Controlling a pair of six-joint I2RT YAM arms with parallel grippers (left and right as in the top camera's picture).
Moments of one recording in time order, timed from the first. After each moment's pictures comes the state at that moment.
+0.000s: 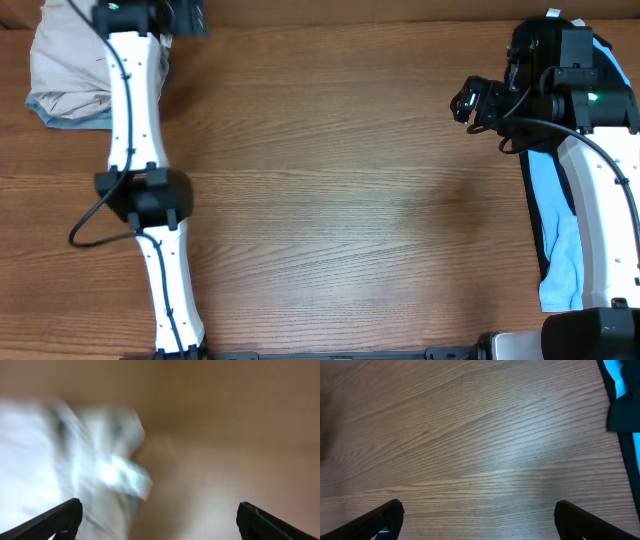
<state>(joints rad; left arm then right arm) 0.08 2.56 2.91 -1.08 -0.07 0.01 -0.03 1.59 1.61 -1.09 -0.23 0.28</state>
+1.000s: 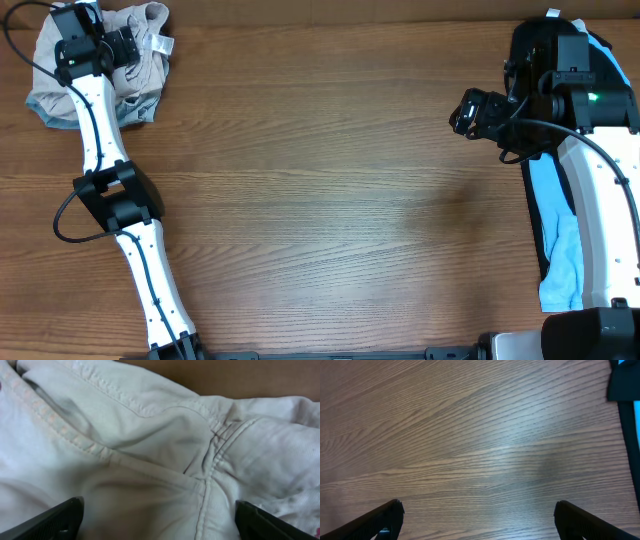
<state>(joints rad) 0.34 2.98 2.98 -0.69 -0.02 0.03 -0.03 1.59 1.61 -1.19 -0.23 0.28</state>
